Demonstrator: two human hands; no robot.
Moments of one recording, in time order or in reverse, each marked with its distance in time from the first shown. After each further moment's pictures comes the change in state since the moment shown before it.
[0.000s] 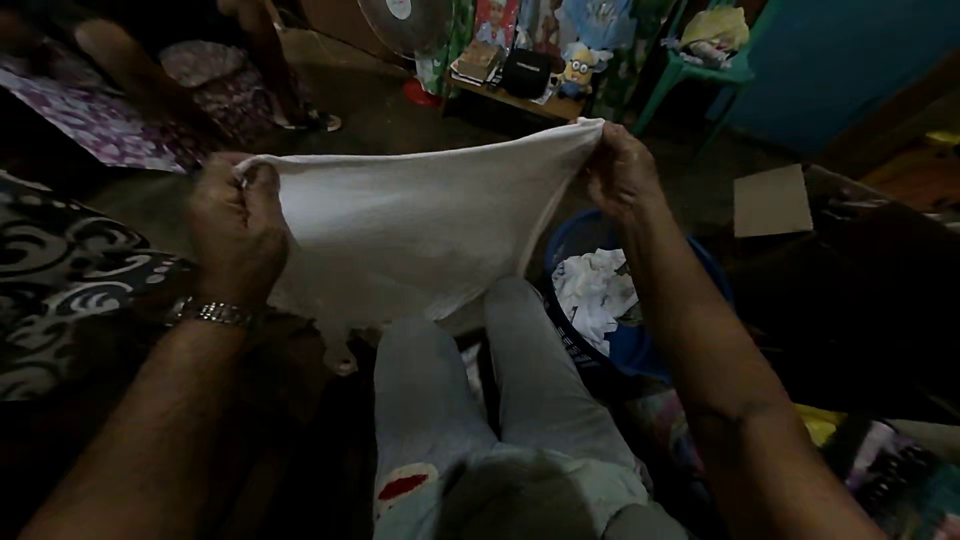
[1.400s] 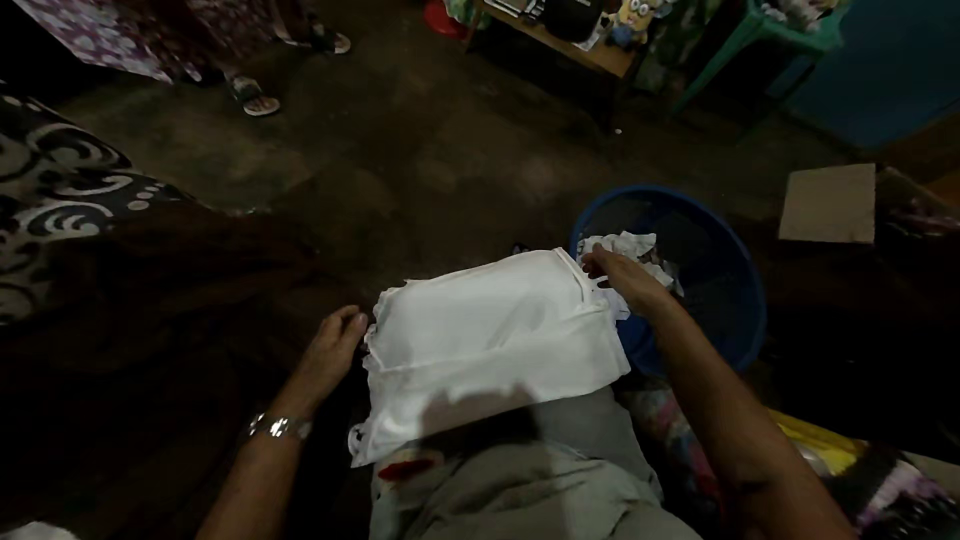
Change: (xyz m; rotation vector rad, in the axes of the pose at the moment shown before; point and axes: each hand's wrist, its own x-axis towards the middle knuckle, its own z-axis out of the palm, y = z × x) left_hand -0.172 -0.079 0.046 -0.178 -0.617 -0.778; right_hand -0.078 0.105 -0.080 -0.968 -0.292 0.719
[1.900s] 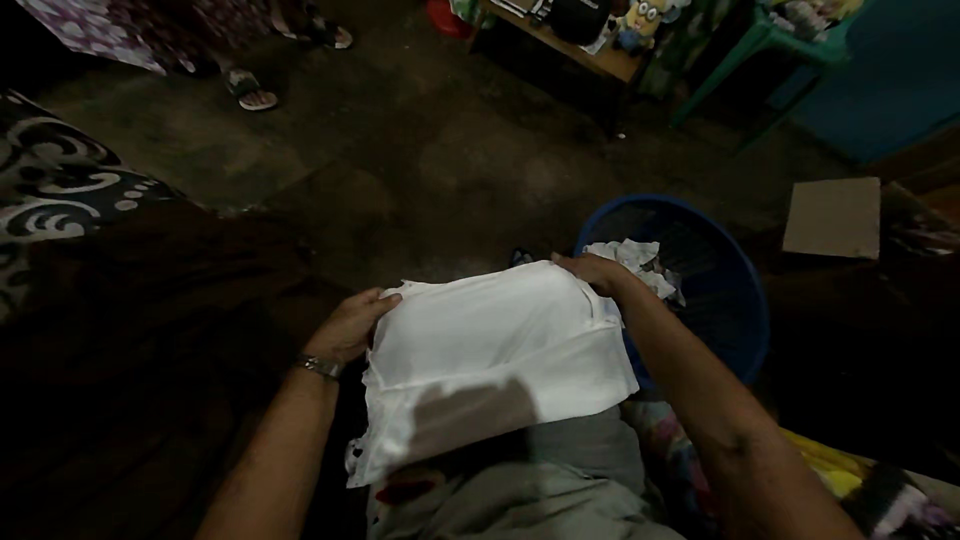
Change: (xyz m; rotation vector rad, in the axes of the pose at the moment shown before) left_hand 0.072 0.017 0.021 -0.487 -0.090 -0.163; right_hand 0.070 -0.014 0.022 -0.056 -0.166 0.219
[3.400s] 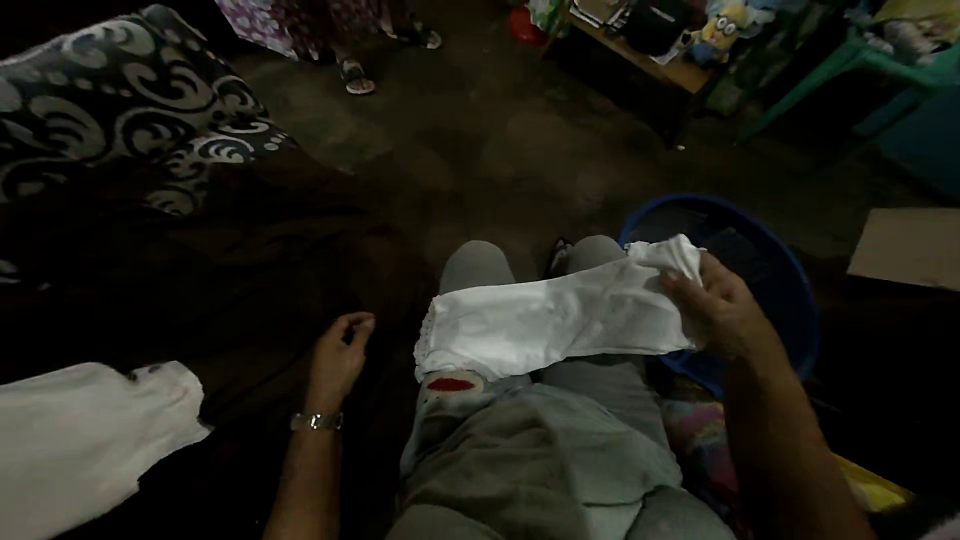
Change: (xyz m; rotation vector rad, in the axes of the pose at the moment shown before) left_hand -0.163 -0.109 -0.062 0.323 0.451 0.238; right_hand -0.212 0.018 0.040 0.247 0.249 -0.627
